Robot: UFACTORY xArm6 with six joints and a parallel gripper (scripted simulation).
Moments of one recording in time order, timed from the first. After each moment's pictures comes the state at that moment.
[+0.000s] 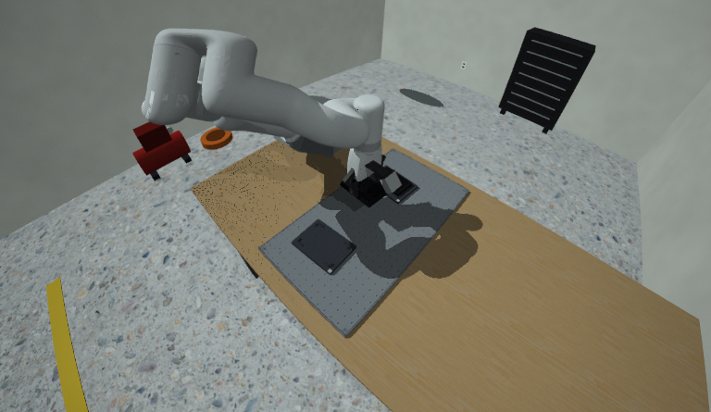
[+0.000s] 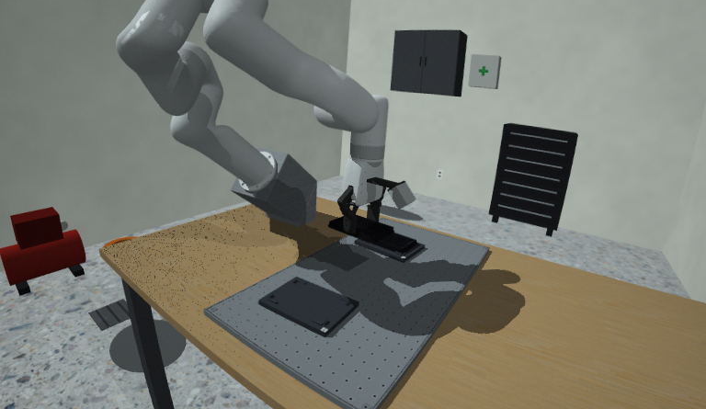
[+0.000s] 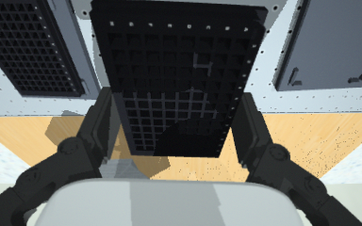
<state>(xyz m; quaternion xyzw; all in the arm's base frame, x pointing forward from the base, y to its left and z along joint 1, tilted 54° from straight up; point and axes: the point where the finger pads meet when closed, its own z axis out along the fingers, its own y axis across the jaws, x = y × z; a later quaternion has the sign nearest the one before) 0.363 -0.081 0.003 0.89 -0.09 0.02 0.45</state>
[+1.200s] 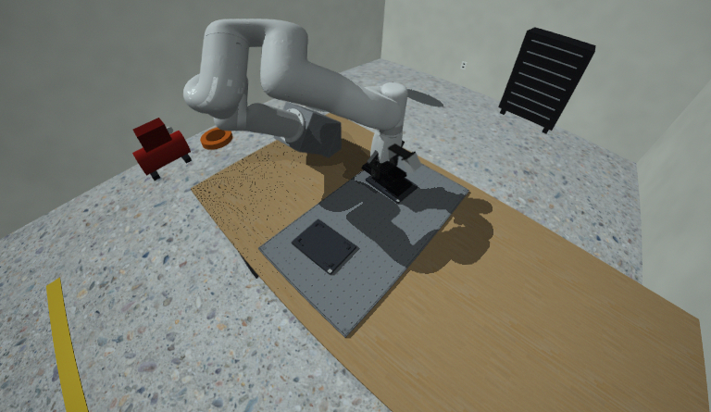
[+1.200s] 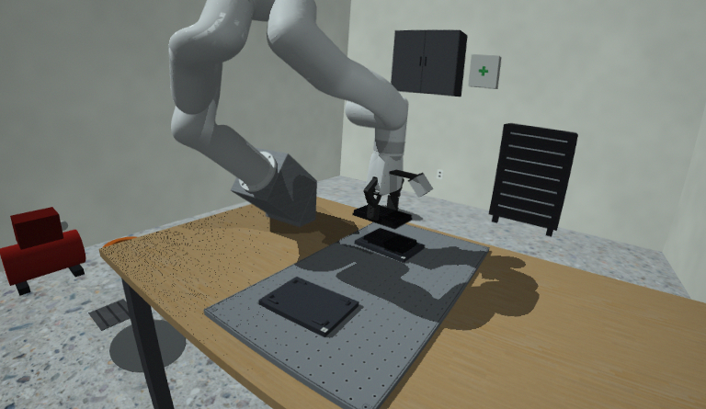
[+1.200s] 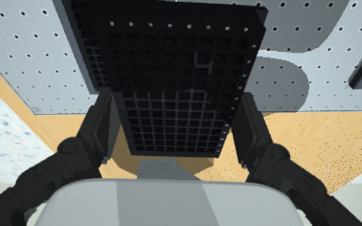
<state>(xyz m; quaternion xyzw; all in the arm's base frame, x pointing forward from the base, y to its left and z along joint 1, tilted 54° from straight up) 0.370 -0.019 -0.083 0.89 -0.09 0.02 0.45</state>
